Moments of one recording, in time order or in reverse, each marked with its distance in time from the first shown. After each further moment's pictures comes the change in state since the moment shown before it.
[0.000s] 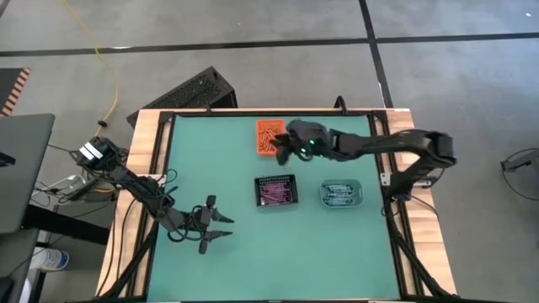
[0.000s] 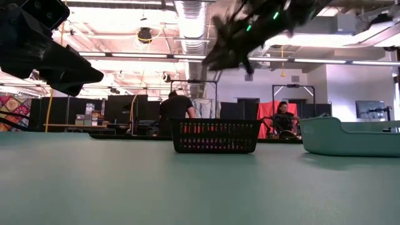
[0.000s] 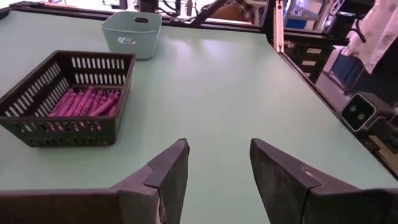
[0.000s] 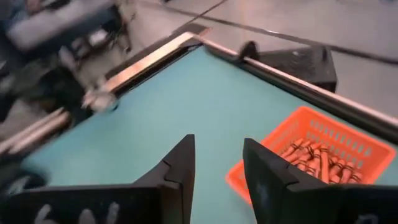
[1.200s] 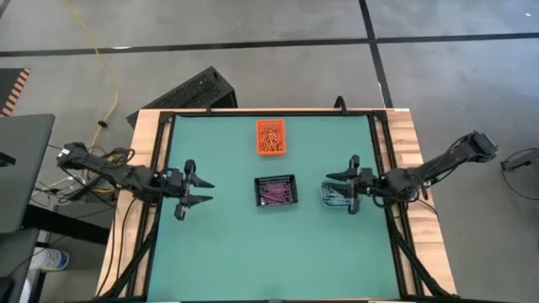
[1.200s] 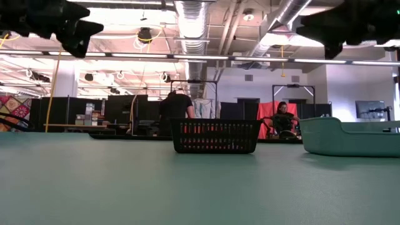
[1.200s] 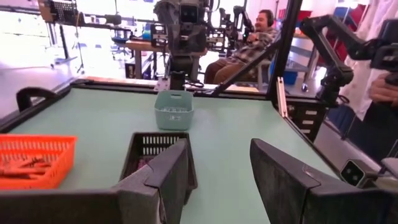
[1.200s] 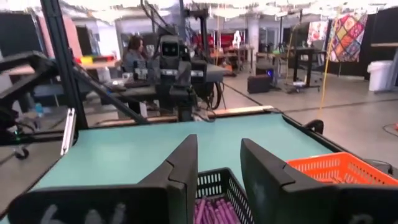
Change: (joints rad) left arm 0.328 -1.038 -0.017 -0.781 0.294 0.153; right arm 0.595 -0.919 -0.845 0.391 0.303 -0.436
